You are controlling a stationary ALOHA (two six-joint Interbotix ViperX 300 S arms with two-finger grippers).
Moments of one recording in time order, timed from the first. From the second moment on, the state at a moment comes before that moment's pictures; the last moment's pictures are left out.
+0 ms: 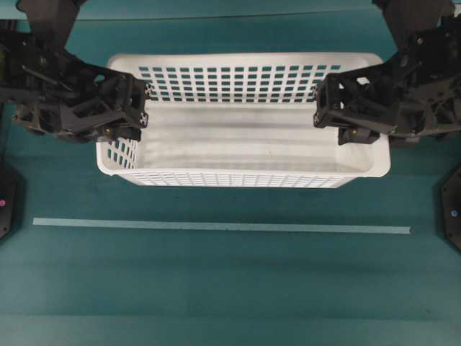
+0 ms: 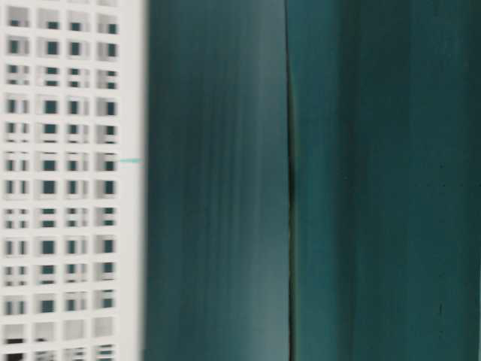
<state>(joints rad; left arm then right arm) 0.11 -0.36 0.20 0.02 1.12 -1.34 -0.13 -0.28 0.13 0.07 1.44 1.40</state>
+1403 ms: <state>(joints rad) 0.13 -0.13 -0.58 0.03 1.76 -1.08 -0.10 -0.08 -0.54 -0.07 1.93 1.31</state>
